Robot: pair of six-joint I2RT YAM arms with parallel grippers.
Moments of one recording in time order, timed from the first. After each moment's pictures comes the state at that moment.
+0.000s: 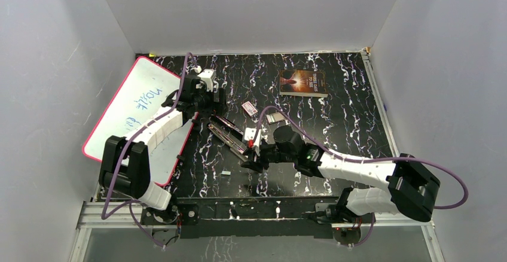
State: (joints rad) left arm -0.30 1.51 1.01 -0.21 0.21 -0.14; right arm 1.06 1.24 0.63 0.22 -0.38 -0.16
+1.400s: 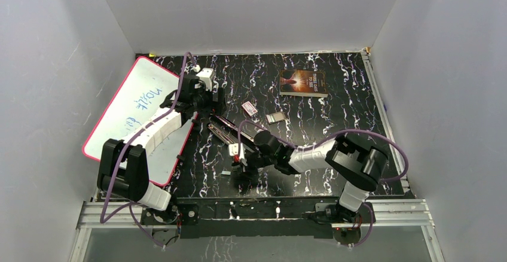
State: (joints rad) left arm -0.30 1.48 1.00 -0.22 0.19 -0.12; right arm 1.06 1.67 0.66 0.51 -0.59 -0.36
